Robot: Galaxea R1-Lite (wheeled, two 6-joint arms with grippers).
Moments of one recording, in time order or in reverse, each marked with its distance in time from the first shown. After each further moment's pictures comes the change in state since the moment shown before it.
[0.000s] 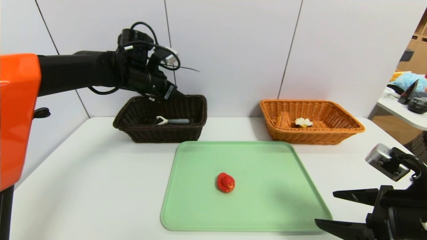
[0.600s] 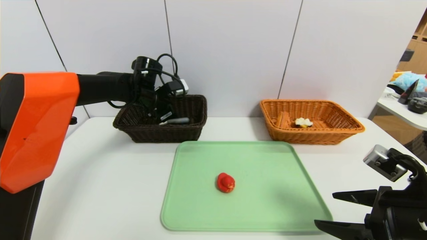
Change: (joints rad) left arm 0.022 0.137 0.000 0.027 0.002 0.516; right arm 0.000 0.009 -0.001 0.009 0.000 0.001
